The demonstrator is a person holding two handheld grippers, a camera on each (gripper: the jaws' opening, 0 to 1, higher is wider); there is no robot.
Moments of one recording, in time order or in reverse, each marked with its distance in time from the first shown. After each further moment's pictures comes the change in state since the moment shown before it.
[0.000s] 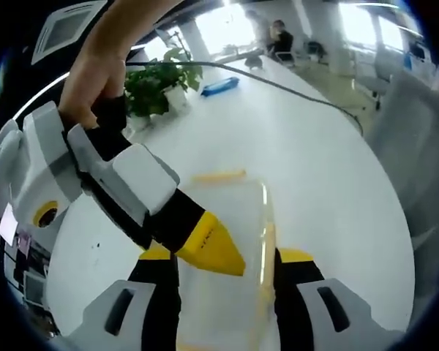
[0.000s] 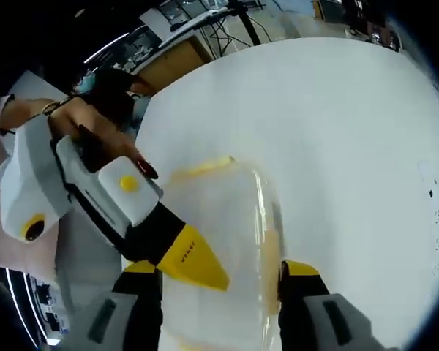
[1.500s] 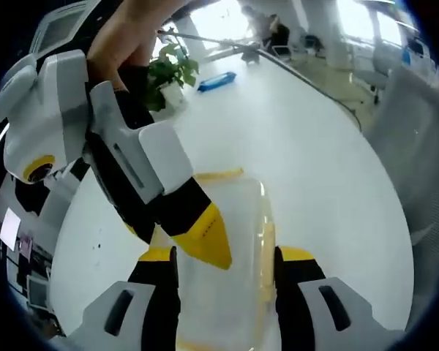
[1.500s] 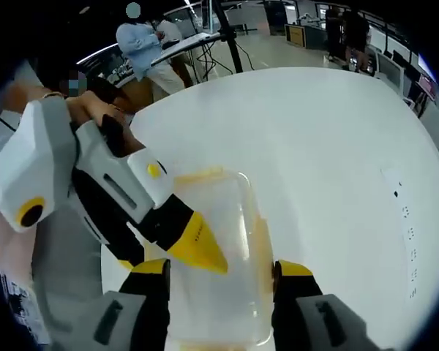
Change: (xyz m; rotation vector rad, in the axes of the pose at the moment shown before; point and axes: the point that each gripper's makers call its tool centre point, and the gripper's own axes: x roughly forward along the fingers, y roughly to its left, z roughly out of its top) left arm -0.007 -0.001 0.001 0.027 0.032 -0.003; right arm -0.018 -0.004 0.001 -0.039 -0.148 -0.182
